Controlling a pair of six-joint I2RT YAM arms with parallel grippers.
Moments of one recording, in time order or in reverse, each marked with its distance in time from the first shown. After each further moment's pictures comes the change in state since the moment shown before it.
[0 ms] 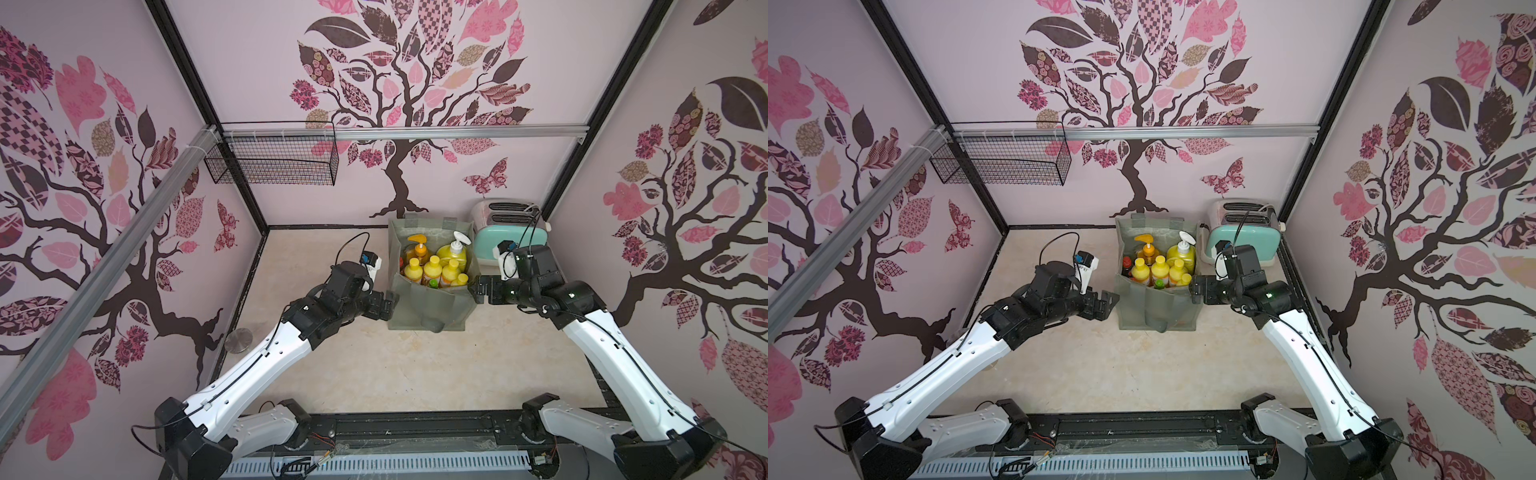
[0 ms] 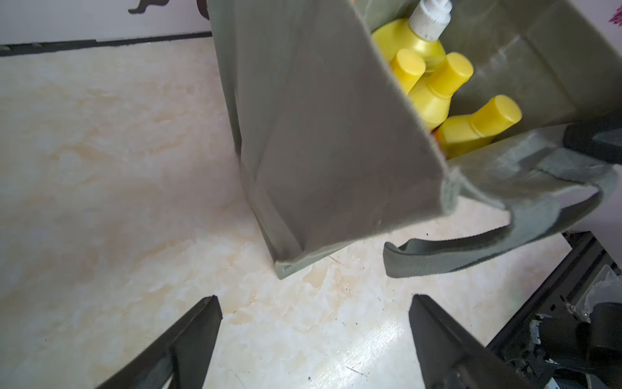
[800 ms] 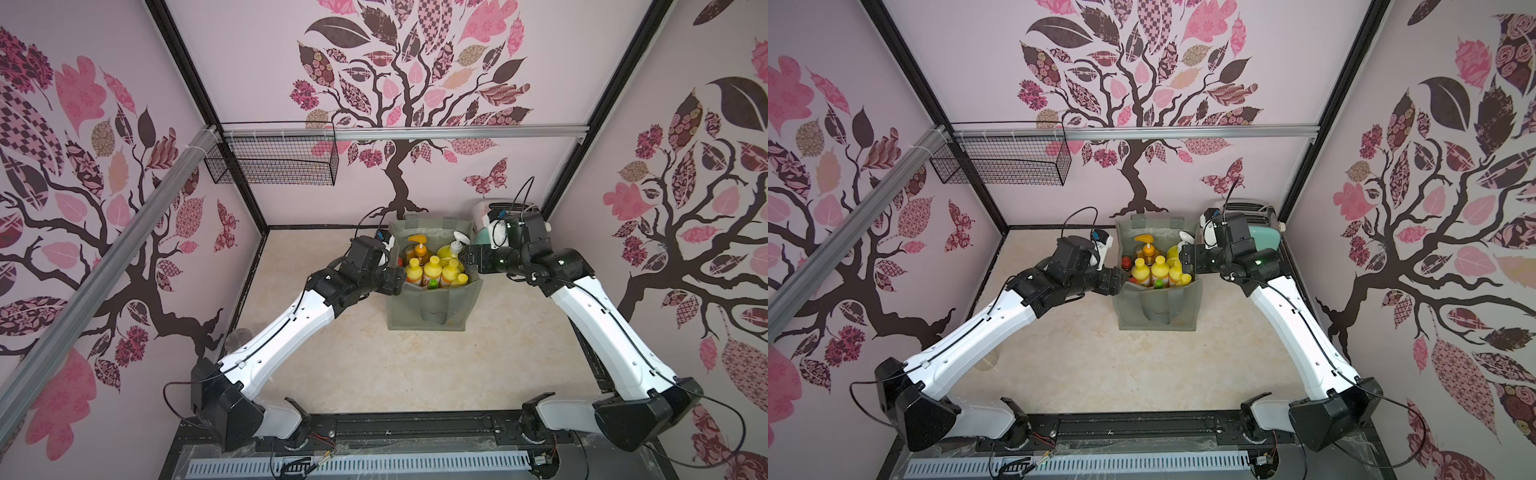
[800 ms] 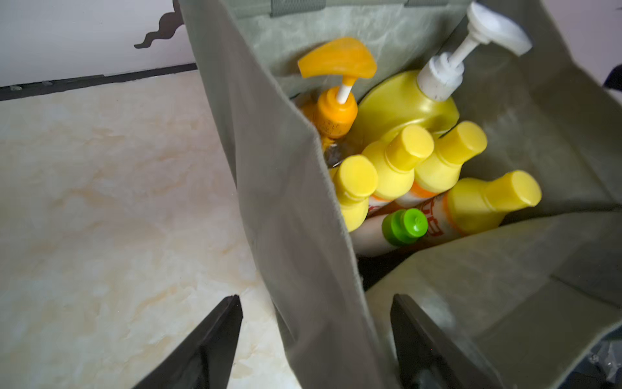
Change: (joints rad) left arm 0.020 0.190 0.229 -0.014 -0.031 0.038; right arm 0.006 0.232 0.311 0.018 0.025 -0.060
